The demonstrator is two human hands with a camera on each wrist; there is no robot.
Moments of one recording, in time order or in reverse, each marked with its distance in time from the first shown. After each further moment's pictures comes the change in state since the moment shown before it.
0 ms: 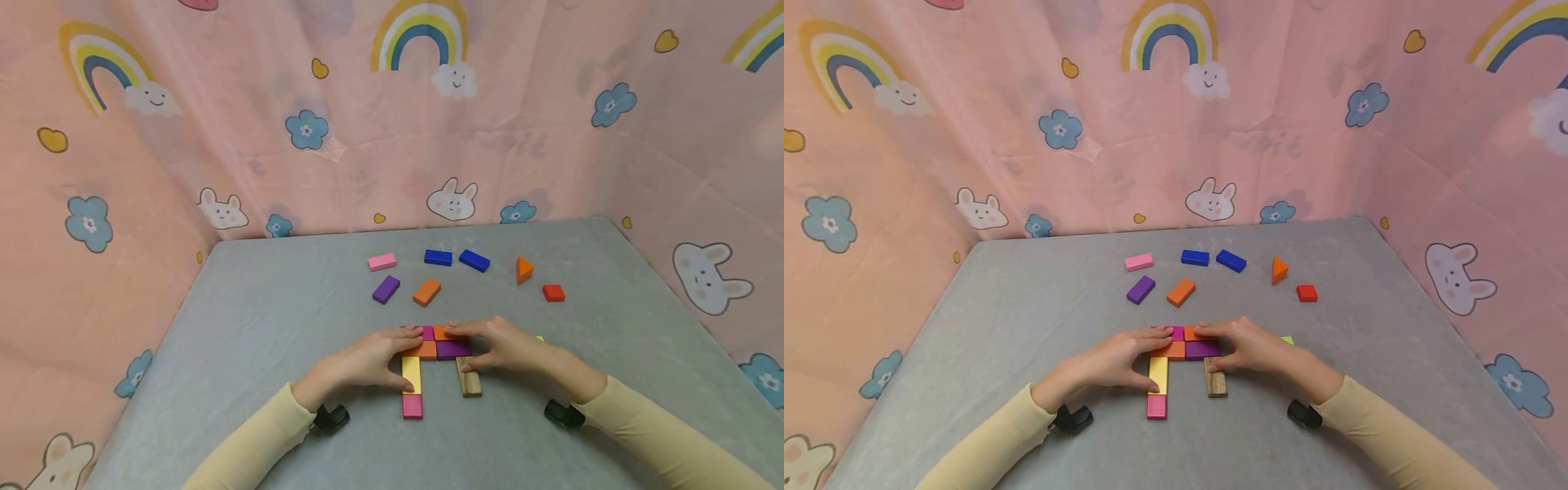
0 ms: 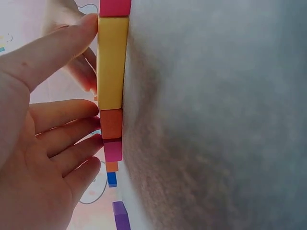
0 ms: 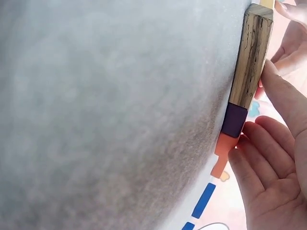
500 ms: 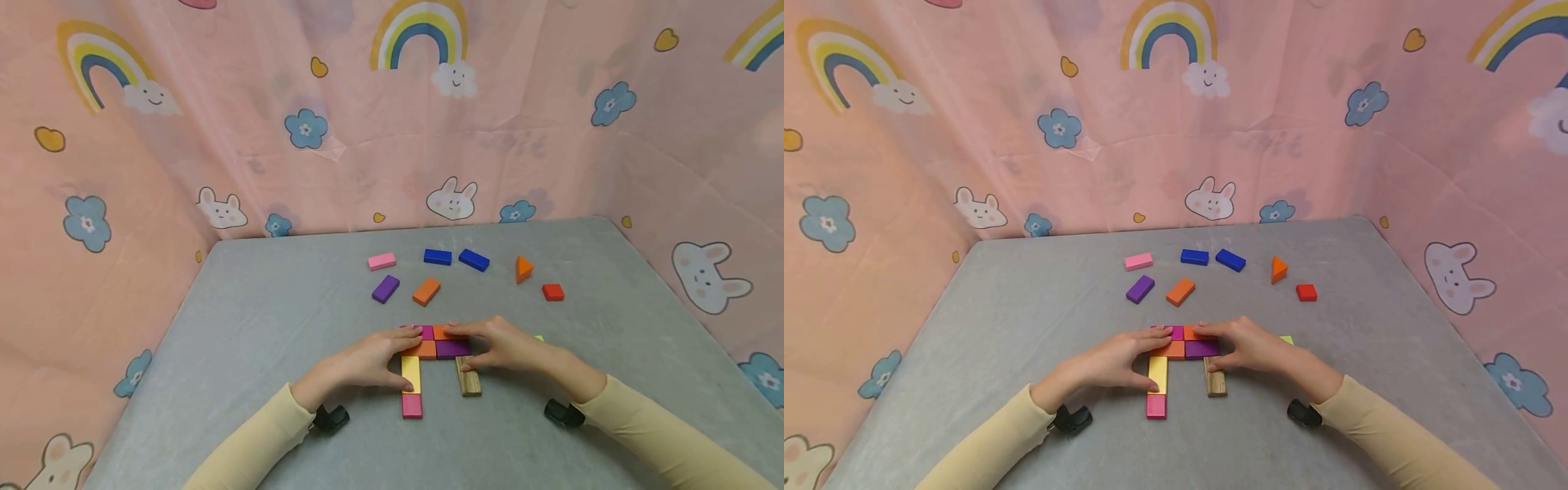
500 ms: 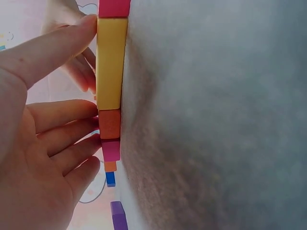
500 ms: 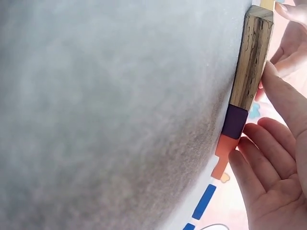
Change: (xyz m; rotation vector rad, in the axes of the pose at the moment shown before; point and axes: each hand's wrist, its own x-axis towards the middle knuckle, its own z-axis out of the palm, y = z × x) left_hand -0.001 0.000 0.001 -0.033 0.005 0.013; right_hand -0.001 0.001 0.002 -0.013 0.012 -0.009
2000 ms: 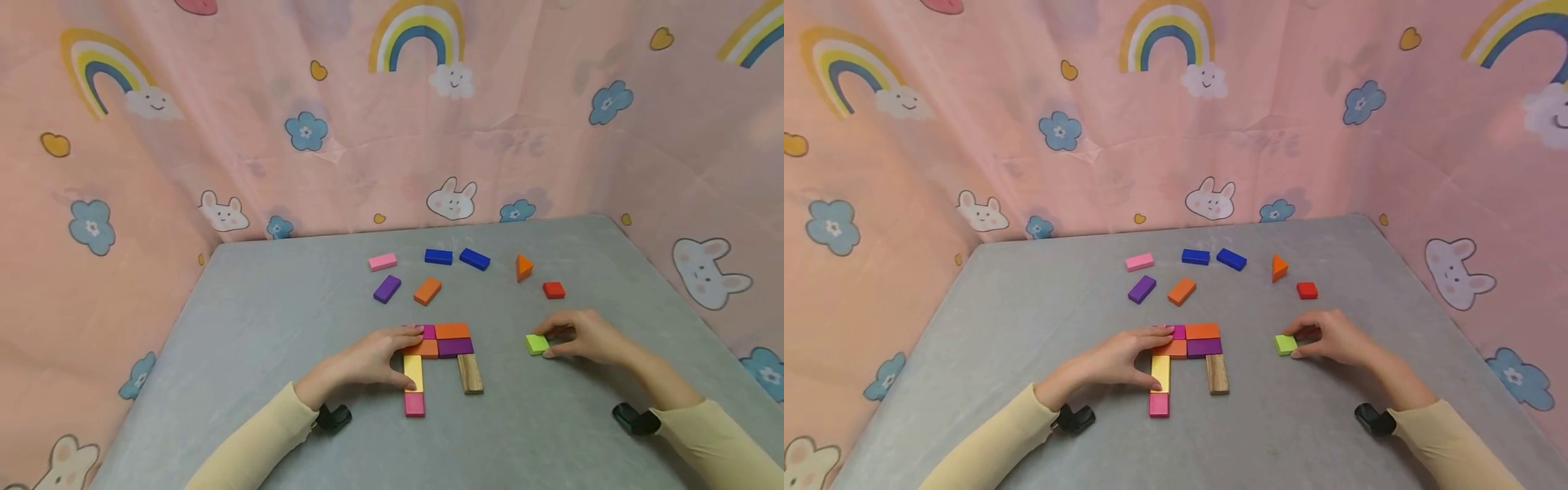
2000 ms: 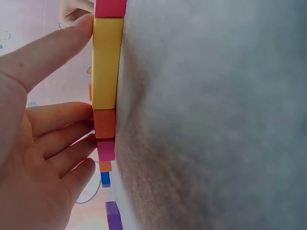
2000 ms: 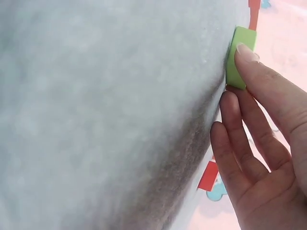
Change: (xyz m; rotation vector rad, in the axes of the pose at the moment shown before) left_hand 0.002 -0.005 0.003 -0.016 0.025 0.000; right_hand -0.096 0.075 -0.033 0.077 0.224 0.073
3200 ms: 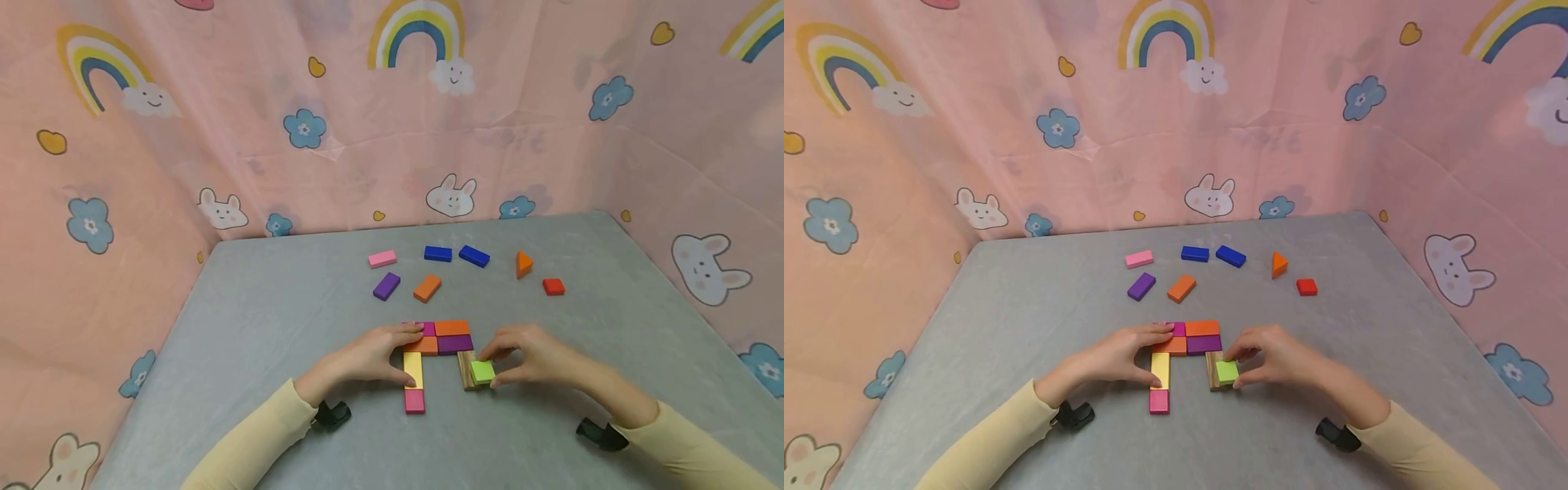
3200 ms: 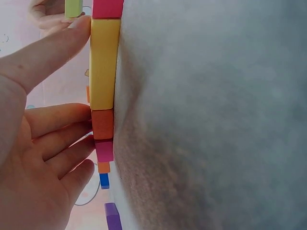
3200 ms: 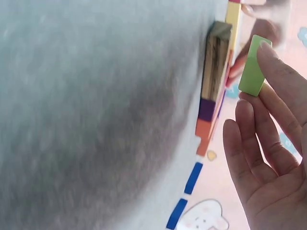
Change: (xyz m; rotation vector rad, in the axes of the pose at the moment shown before) left_hand 0.001 0.001 0.000 -0.007 -0.006 -0.009; right_hand 0.033 -0.083 0.040 0.037 -0.118 -0.141
